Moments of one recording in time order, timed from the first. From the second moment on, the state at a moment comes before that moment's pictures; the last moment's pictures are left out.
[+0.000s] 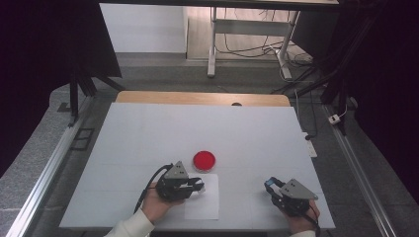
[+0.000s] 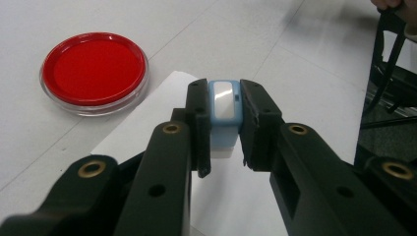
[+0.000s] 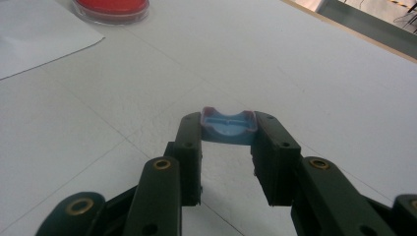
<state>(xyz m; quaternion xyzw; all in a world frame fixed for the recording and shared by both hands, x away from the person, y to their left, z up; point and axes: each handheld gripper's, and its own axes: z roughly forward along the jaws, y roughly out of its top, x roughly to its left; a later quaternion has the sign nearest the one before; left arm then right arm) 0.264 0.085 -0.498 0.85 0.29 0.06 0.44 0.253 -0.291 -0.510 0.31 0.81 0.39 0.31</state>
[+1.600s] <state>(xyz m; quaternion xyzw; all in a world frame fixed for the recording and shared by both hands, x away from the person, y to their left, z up) 0.263 0.065 -0.509 0.88 0.26 0.11 0.39 0.253 -0.291 -0.511 0.31 0.81 0.39 0.31</state>
